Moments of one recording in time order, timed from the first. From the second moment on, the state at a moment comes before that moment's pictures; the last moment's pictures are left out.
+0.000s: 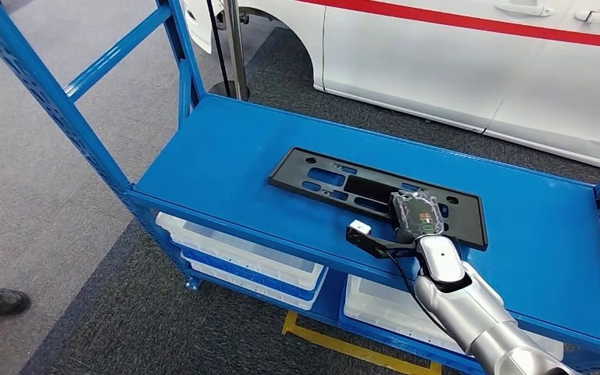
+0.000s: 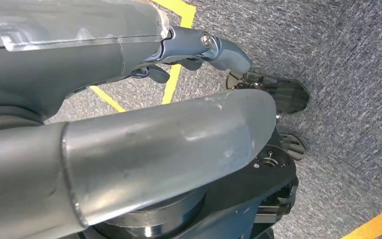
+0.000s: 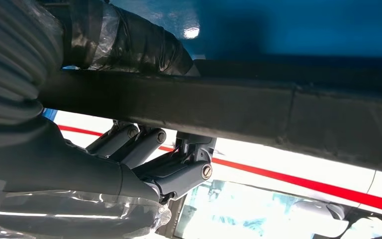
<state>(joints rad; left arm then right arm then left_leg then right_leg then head) 0.01 -0.01 -0.33 -0.13 0.64 0.00 -0.12 -0.62 -0.25 0.69 -0.66 1.15 -0.29 0.06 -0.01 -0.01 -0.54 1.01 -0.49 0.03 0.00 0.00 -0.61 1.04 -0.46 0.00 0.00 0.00</state>
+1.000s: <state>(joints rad) 0.01 -0.01 -0.33 -0.13 0.67 0.02 -0.13 -0.57 -0.27 0.69 -0.72 1.12 -0.35 0.01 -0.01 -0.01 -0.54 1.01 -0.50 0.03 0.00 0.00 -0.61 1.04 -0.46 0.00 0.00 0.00</state>
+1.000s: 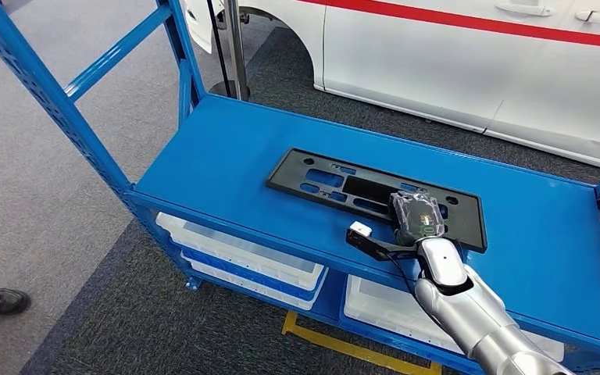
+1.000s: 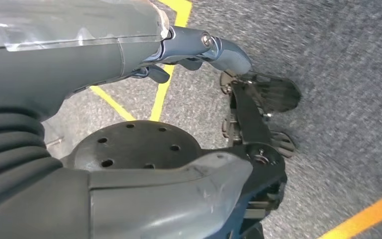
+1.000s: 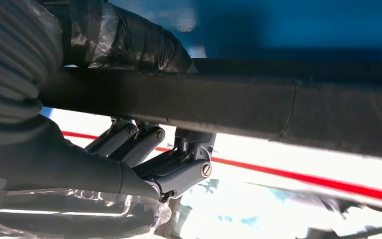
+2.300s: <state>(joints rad) 0.03 0.02 -0.33 -0.12 0.70 0.02 -0.08 -0.27 -0.42 0.63 -1.52 1.38 -0.51 0.01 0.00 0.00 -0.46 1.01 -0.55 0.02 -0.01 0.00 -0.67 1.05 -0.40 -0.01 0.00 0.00</state>
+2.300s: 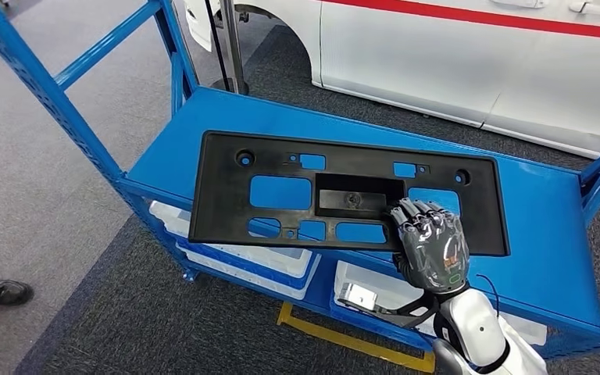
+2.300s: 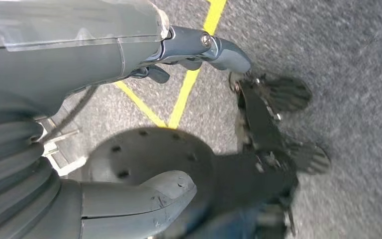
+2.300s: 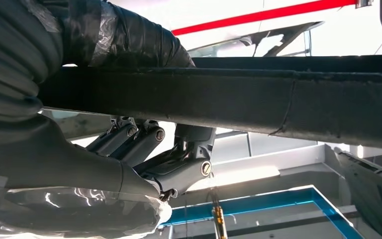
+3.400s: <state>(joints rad) 0.02 0.02 -0.38 -0.10 0.70 0.00 -0.11 -0.22 -0.49 0.58 -1.56 1.26 -0.46 0.02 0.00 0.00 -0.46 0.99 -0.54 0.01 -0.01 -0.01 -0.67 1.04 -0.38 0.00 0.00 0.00</state>
